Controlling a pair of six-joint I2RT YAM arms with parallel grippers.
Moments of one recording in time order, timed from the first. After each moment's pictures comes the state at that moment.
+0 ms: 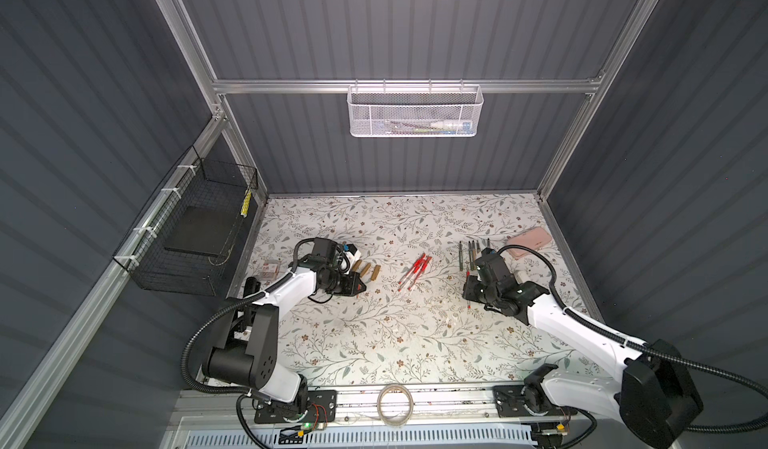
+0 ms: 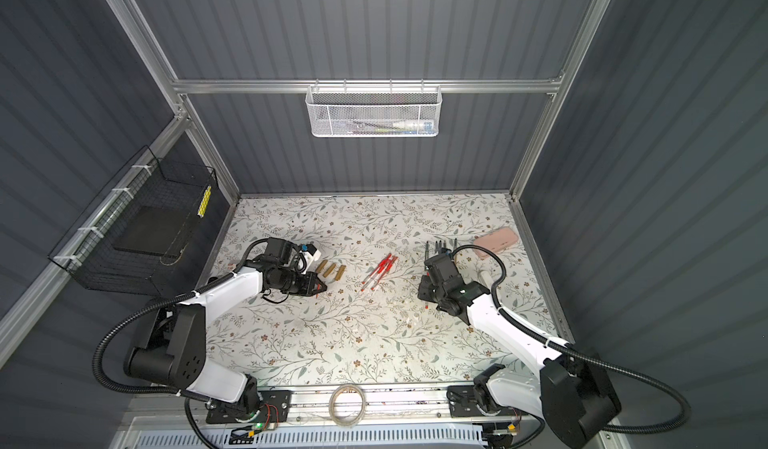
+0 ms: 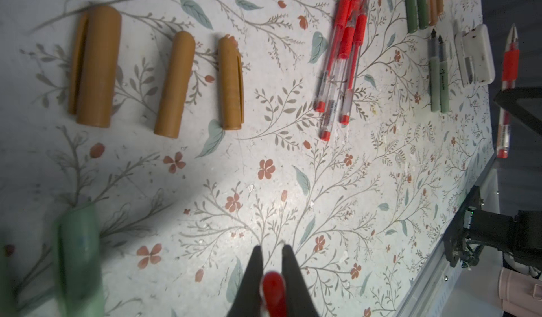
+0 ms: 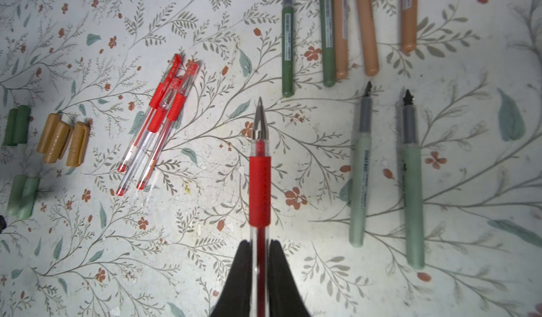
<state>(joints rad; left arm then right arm) -0.27 1.53 0.86 -0.47 0.56 -0.06 0.51 1.20 0.68 -0.40 0.12 0.65</state>
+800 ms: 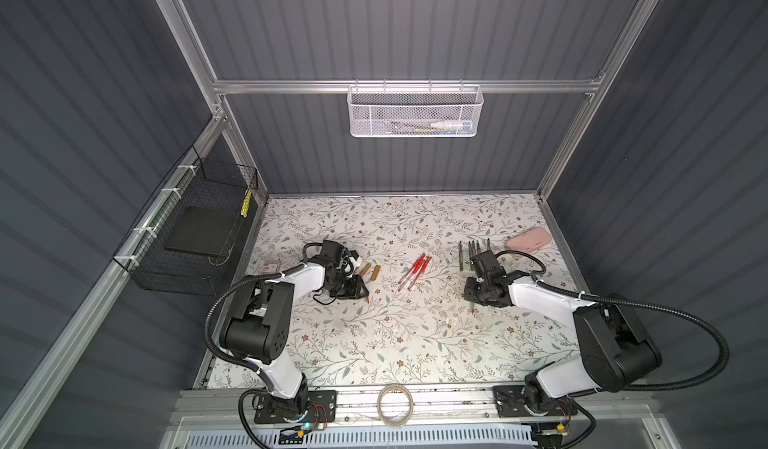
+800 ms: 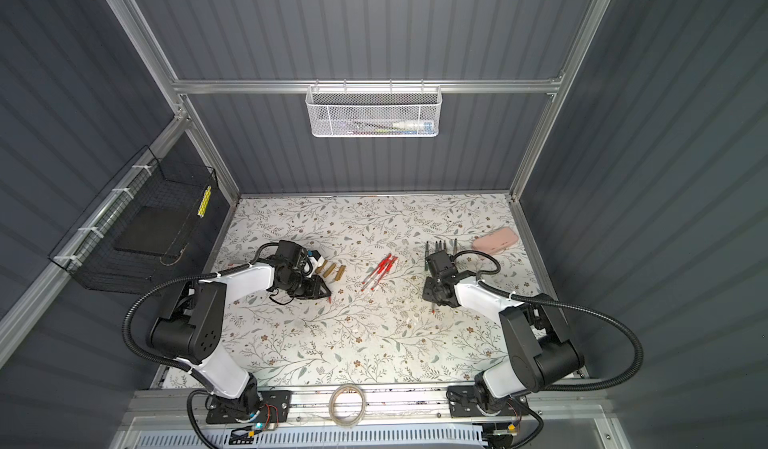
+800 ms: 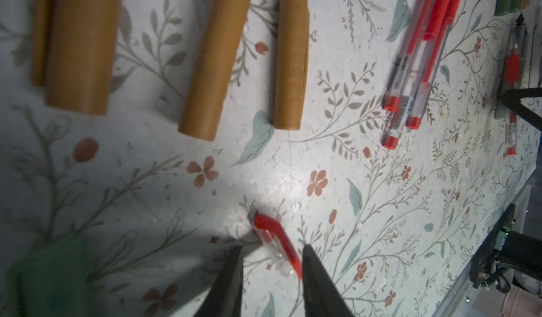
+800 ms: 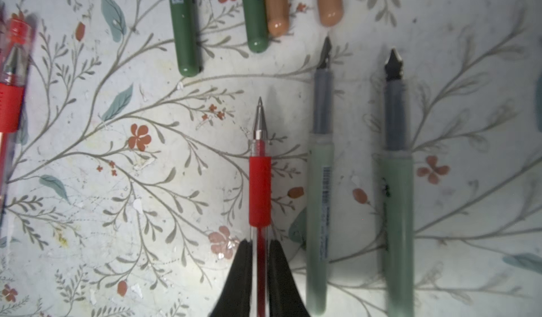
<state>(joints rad) -0.27 1.69 0.89 -0.45 0.50 -0.11 0.40 1.49 0.72 -0.38 0.09 0.61</state>
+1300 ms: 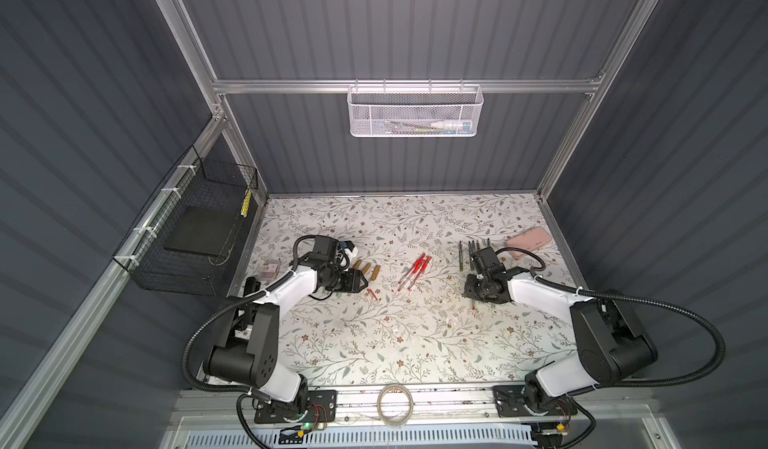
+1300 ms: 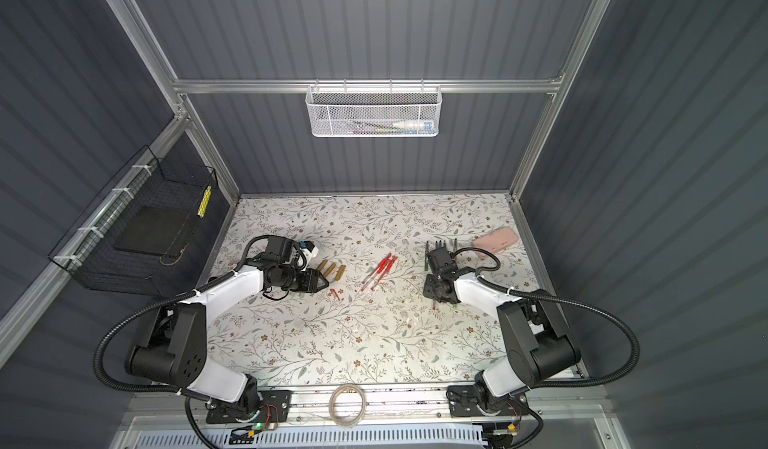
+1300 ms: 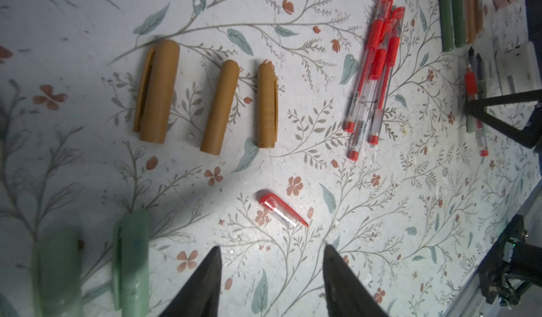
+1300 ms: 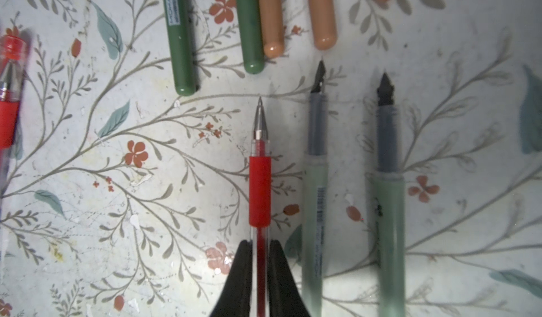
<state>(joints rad) -0.26 1.52 0.88 -0.45 0.46 -0.09 0.38 1.52 0.75 -0.39 0.10 0.59</state>
